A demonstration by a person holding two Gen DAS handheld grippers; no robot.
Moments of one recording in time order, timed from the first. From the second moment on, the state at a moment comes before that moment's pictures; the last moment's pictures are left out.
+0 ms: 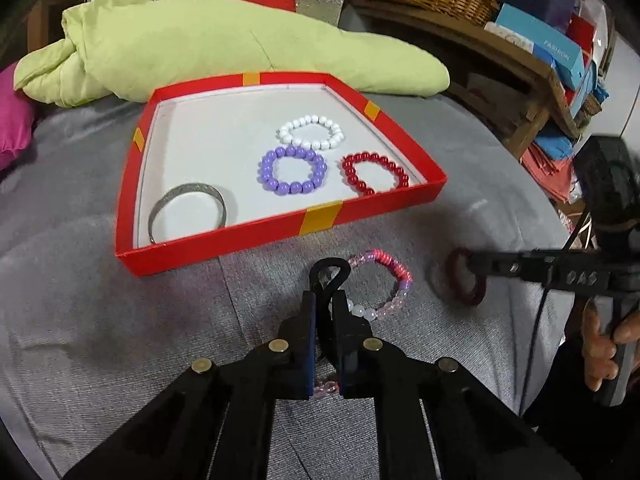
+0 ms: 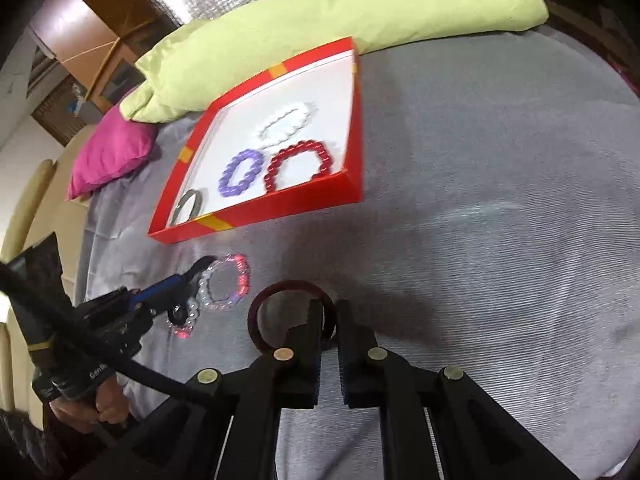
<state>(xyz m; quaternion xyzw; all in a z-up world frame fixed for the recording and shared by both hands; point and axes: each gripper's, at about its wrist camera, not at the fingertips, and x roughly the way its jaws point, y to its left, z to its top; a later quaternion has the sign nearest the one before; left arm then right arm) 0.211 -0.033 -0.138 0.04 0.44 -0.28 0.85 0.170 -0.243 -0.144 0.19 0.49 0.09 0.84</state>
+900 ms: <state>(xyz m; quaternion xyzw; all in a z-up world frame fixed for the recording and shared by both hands) 0.243 0.007 -0.088 -0.02 0.34 -0.23 0.91 0.174 -0.218 -0.092 0.08 0.40 0.09 0.91</state>
